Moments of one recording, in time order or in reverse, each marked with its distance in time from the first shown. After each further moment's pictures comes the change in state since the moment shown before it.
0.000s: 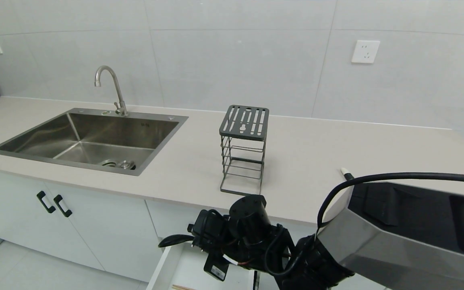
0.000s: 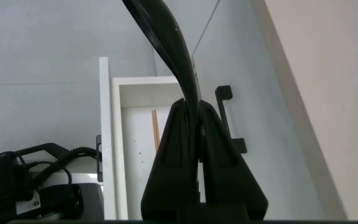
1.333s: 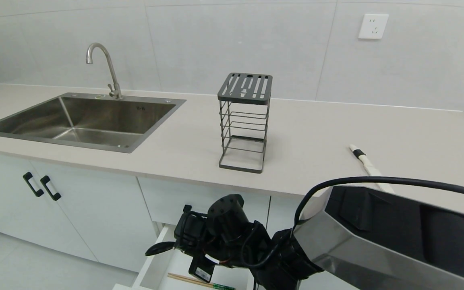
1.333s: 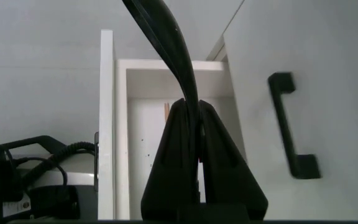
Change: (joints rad) left arm 0.000 0.000 0.000 -0.001 0.000 0.000; right arm 0.027 0.086 -0.205 0.196 0.037 -0.004
